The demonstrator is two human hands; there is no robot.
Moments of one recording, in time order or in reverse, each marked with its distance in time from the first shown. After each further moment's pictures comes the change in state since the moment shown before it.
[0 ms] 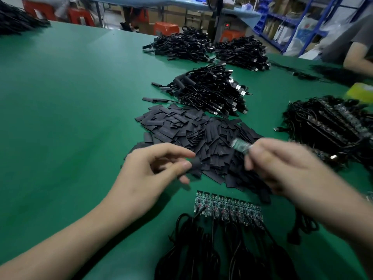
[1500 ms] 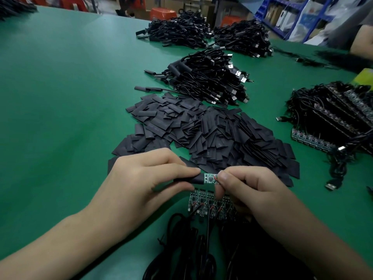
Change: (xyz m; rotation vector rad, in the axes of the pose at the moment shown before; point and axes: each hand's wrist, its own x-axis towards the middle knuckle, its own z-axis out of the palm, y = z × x) left_hand -0.009 0.000 0.001 0.601 -0.069 0.504; right_hand -0.007 0.037 0.048 0.233 -0.169 0.038
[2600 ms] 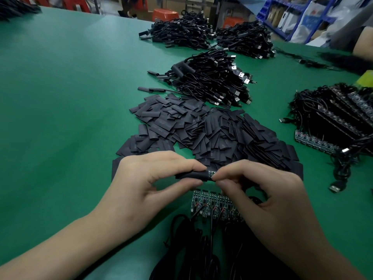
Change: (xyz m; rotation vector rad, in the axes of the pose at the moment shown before) left_hand 0.003 0.002 0.003 -0.202 0.056 -0.043; right_hand -0.005 -0.002 0.009 -0.397 0.354 -0.485
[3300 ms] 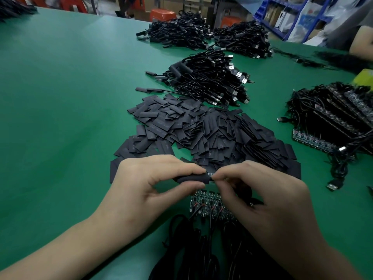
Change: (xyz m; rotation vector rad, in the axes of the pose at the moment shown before) left_hand -0.001 0.003 0.002 -0.013 -0.006 -0.057; right_hand -0.003 -0.001 0.001 -0.197 0.071 -0.123
